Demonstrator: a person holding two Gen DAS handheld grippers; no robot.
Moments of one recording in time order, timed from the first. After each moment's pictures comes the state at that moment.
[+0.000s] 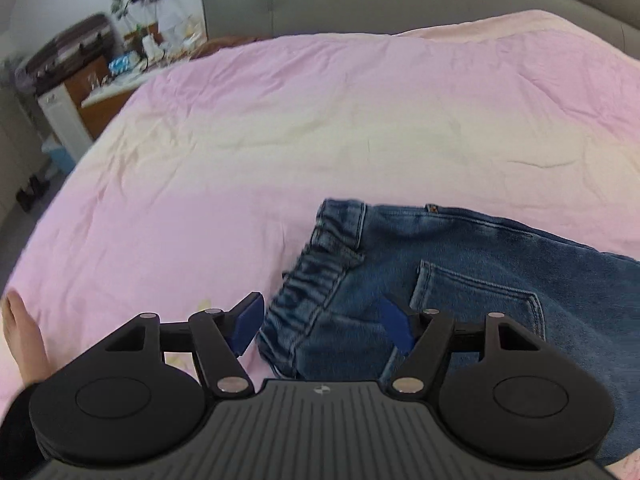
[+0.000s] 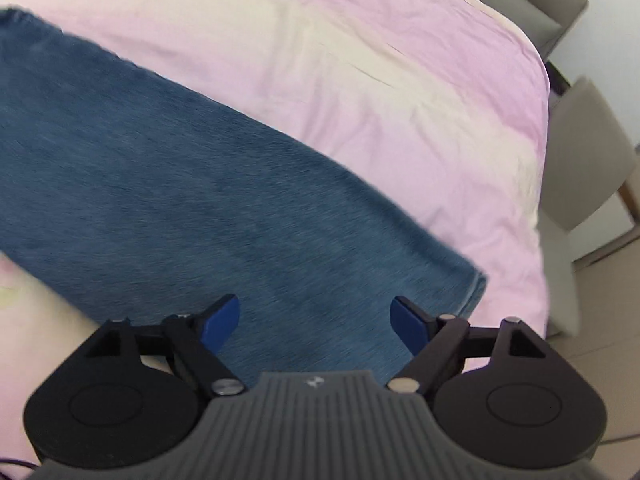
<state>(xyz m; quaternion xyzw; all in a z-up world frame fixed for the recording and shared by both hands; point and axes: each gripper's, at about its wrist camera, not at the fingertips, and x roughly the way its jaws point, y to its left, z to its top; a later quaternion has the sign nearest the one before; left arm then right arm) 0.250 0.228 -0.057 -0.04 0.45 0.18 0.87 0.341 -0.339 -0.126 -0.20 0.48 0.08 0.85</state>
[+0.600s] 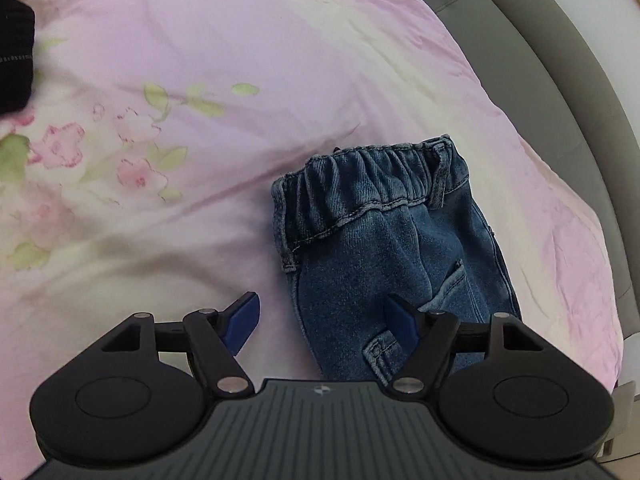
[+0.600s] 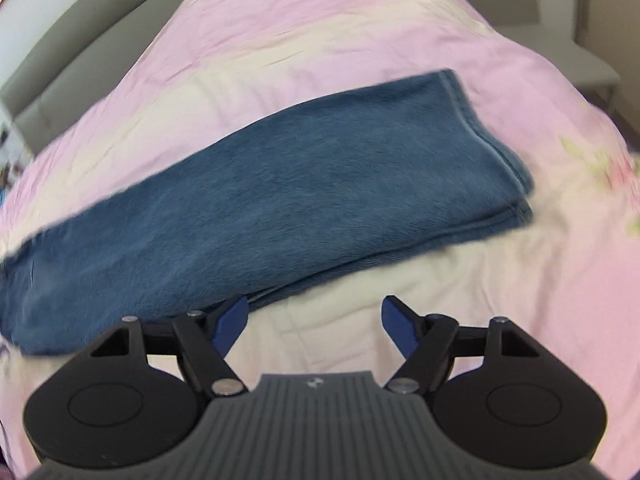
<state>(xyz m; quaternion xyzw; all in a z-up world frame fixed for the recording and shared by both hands) 0.179 0.286 -0.164 -0.46 0.35 0.22 0.79 0.244 -0.416 -0.151 0.22 0.46 -0.01 0.86</state>
